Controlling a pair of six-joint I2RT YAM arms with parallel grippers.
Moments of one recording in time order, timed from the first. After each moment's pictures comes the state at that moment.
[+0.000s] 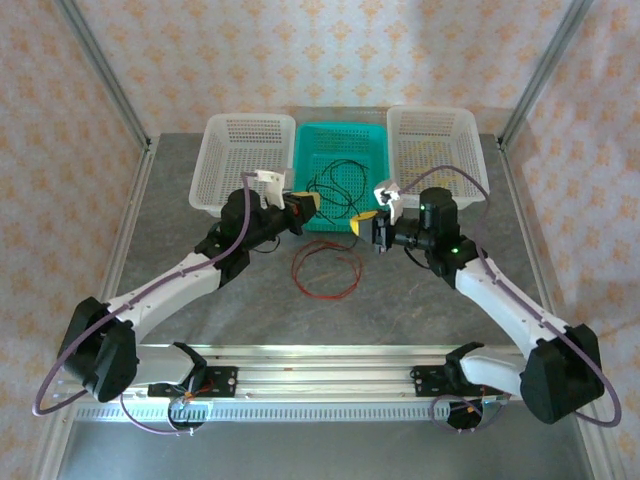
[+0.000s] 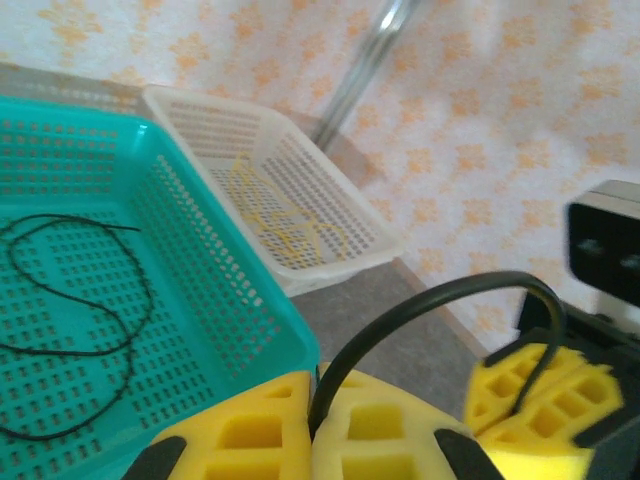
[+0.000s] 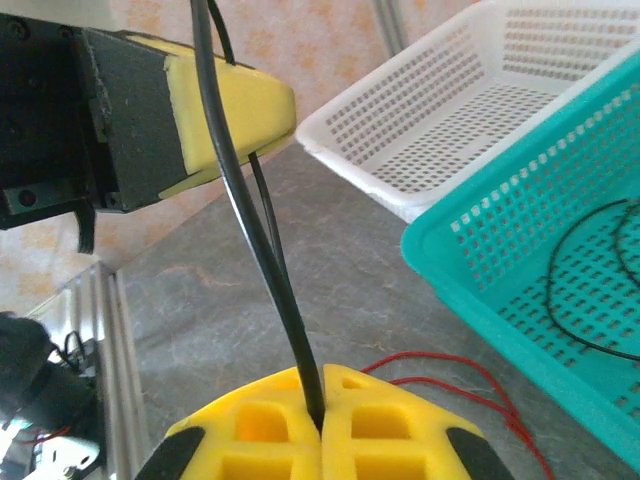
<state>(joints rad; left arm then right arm) -0.53 1.28 0.84 0.30 0.24 -0.48 0.40 1.14 0.79 -0.01 -0.69 0.16</state>
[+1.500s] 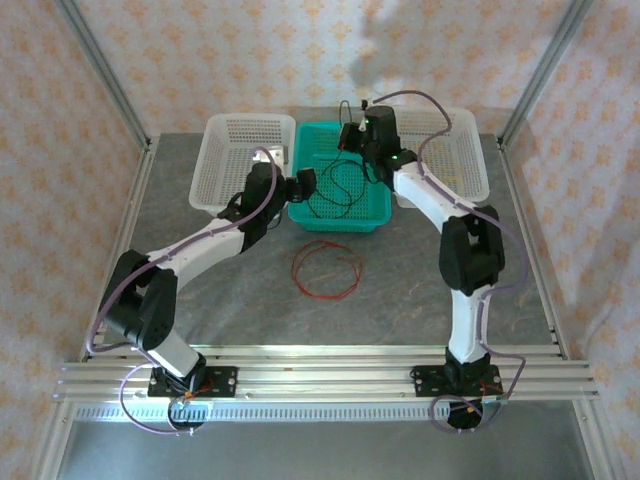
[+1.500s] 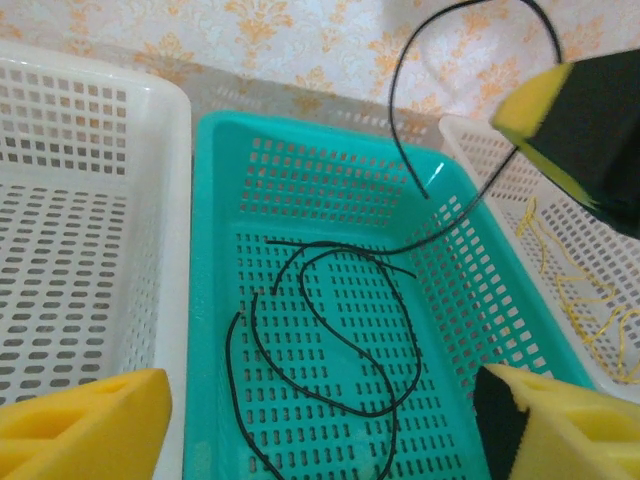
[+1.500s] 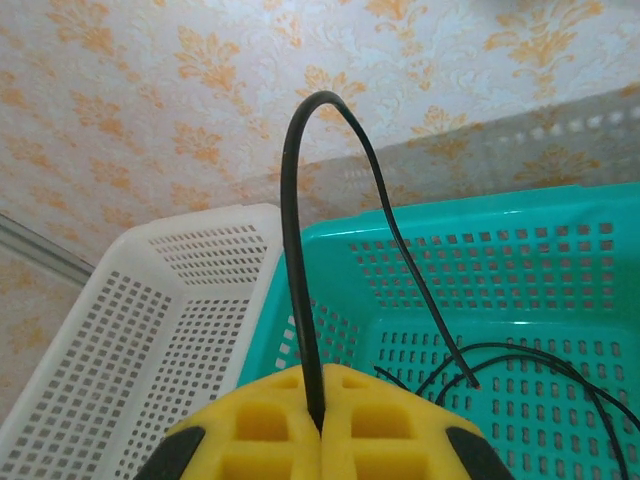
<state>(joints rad) -0.45 1.61 1.08 0.17 -0.17 -0.43 0.40 2.04 1.75 -0.08 -0.06 0.51</state>
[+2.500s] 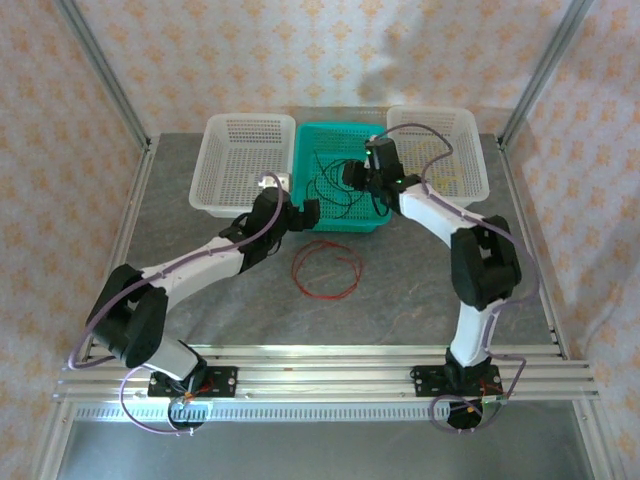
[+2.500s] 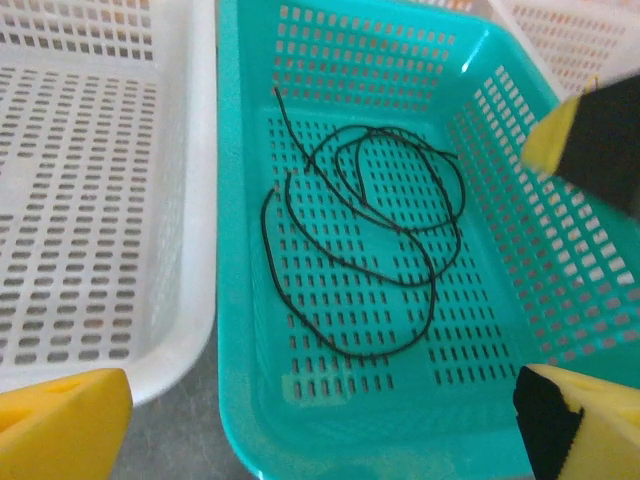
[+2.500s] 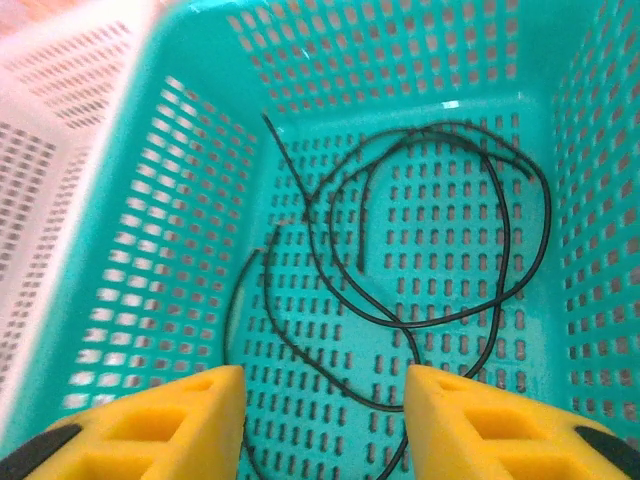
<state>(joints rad) -0.56 1.49 0.93 0.03 -0.28 -0.44 0.42 1.85 1.40 -0.17 -0.03 0.48</state>
